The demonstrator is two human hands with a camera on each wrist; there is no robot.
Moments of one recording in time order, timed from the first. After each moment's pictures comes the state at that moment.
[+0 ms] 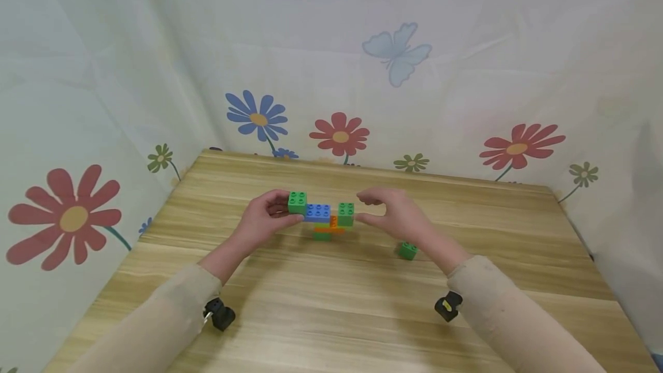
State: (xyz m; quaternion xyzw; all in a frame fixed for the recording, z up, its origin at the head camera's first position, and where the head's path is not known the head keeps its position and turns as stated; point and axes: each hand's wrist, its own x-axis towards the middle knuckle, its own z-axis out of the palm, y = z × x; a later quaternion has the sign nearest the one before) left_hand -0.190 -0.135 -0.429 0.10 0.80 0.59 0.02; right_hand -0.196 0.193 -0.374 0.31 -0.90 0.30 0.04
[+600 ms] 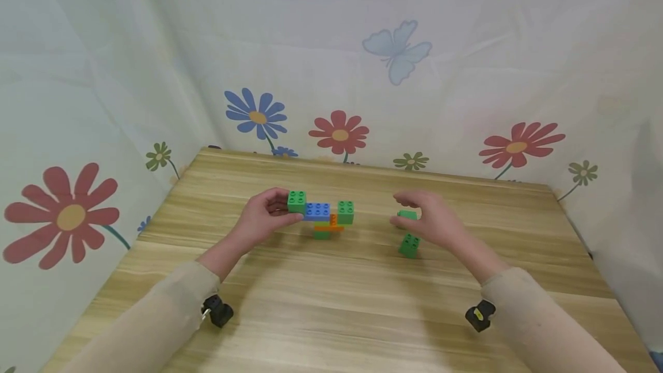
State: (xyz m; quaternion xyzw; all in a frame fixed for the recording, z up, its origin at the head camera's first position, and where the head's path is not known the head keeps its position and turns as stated) left_hand -0.191 -0.136 -0.426 0.10 0.80 0.58 0.03; right_hand -0.192 0.255 -0.384 0.29 -0.92 0.27 0.05
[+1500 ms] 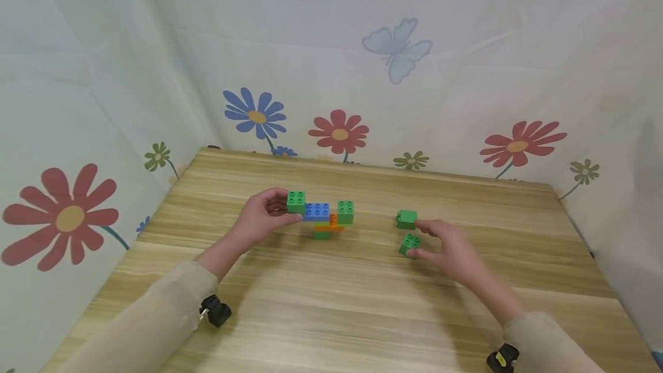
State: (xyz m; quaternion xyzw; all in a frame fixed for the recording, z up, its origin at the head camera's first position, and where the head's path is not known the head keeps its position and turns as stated) left_hand -0.193 -0.137 -0.425 0.11 0.82 0.57 0.03; right_hand -0.147 0.293 -0.432 0.21 -0.94 0.28 0.04
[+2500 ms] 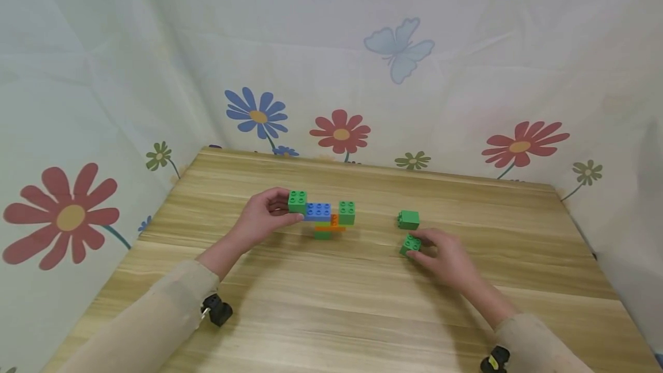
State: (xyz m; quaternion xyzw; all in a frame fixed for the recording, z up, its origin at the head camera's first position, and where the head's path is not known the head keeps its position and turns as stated) left_hand -0.193 -0.138 -0.425 0.11 0.81 0.57 0.04; right_hand -0.145 0.282 -0.454 0.22 -0.92 0.30 0.09
